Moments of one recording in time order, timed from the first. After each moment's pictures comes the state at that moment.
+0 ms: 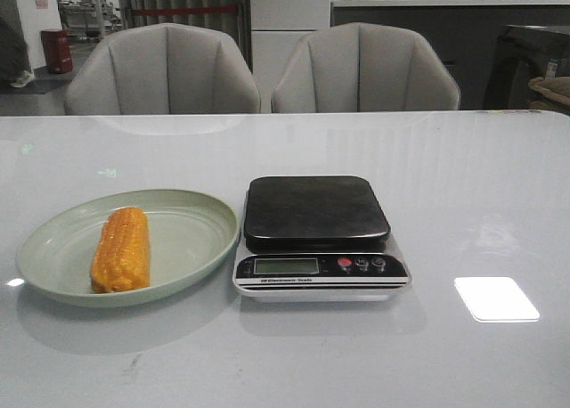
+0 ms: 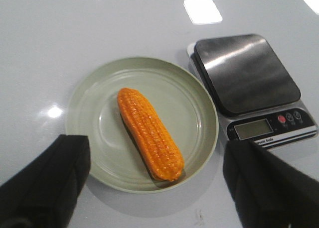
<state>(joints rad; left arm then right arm) -0.44 0.99 -0.67 -0.04 0.39 -0.20 0.14 -0.01 0.03 -0.08 -0.02 0.19</state>
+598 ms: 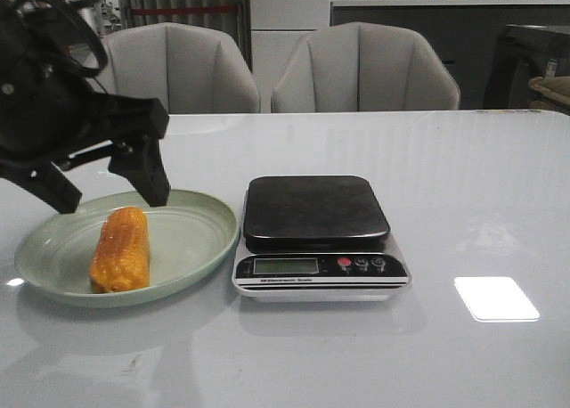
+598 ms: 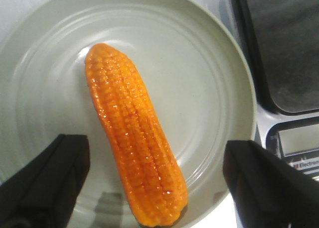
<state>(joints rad) -0.47 1.59 -0.92 -0.06 0.41 -0.33 0.14 -0.01 0.03 -0.08 -0.02 0.19</state>
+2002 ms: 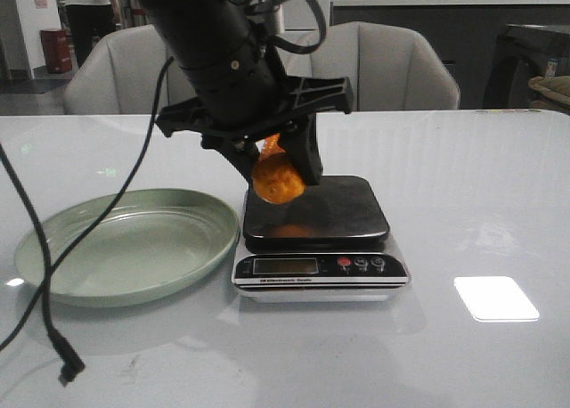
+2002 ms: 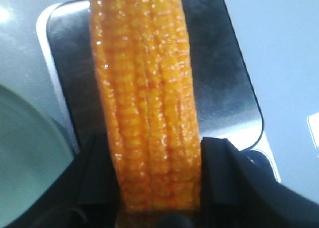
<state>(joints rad) -0.68 1.93 -1.43 -0.12 0.59 -0.33 0.14 -0.01 0.03 -0.08 -0.02 0.19</state>
